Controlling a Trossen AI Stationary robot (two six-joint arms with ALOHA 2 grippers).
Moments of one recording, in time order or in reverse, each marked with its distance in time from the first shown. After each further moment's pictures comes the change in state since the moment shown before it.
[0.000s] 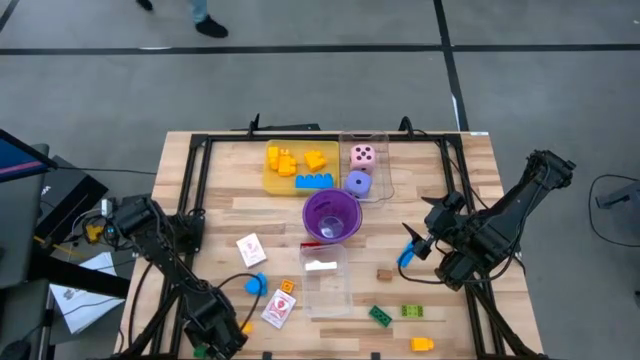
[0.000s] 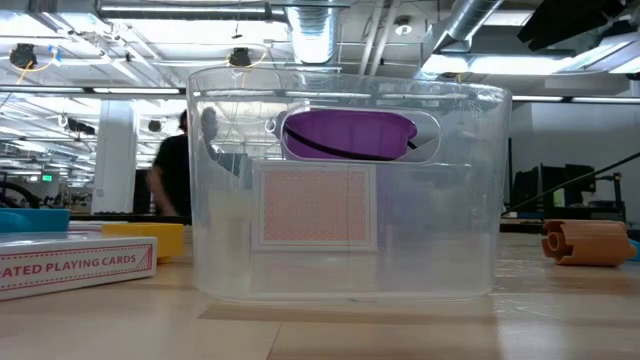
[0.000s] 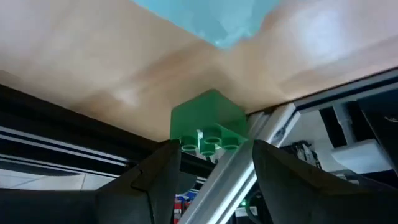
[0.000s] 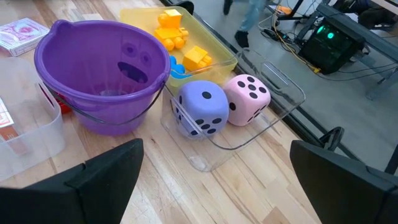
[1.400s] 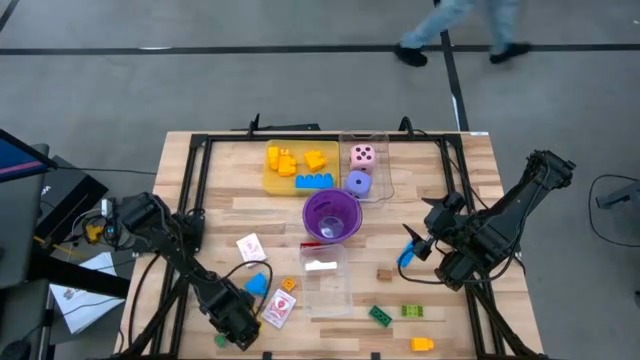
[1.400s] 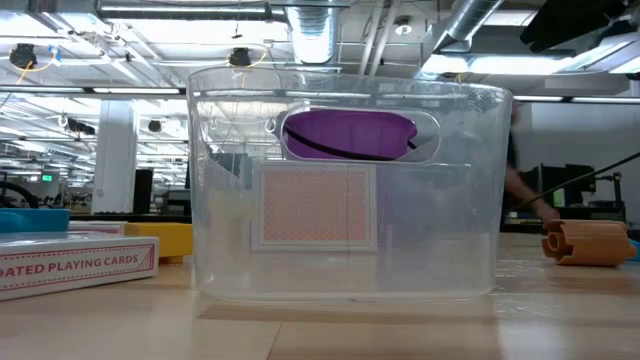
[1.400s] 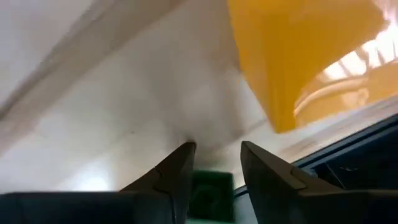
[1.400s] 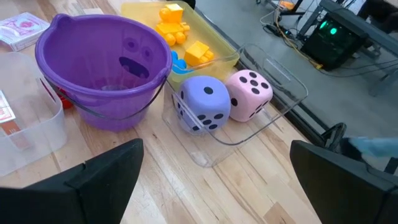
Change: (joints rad) left arm 0.130 -0.002 0.003 -0.081 -0.335 0.197; right arm 0.000 0.000 0.000 0.003 -0.022 -0.001
